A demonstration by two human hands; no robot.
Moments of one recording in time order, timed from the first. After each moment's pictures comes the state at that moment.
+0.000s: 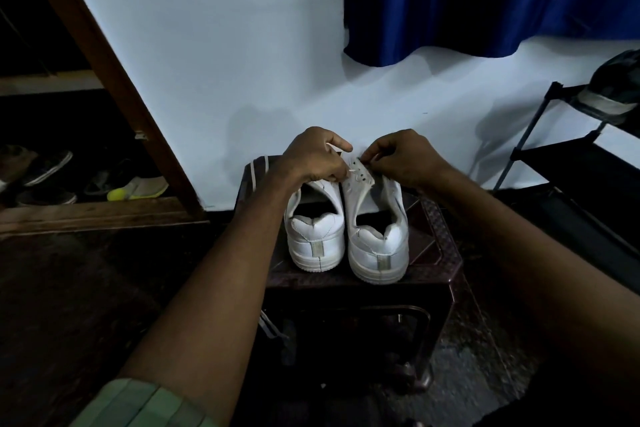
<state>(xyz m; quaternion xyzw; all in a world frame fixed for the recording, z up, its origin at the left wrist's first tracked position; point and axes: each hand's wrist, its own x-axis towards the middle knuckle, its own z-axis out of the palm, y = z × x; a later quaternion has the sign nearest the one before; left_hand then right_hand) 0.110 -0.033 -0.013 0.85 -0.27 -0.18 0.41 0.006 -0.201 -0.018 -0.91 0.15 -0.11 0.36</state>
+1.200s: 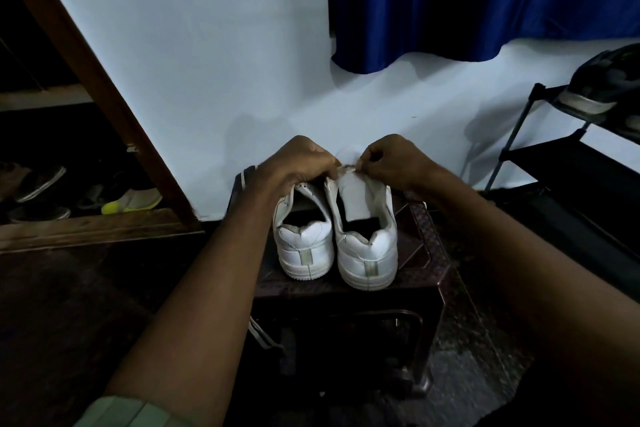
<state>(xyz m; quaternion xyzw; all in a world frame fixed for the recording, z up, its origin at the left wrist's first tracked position) 0.102 -0.038 0.002 0.86 -0.20 -0.21 0.41 0.011 -0.214 -0.019 -0.92 0.14 -0.08 0.35</state>
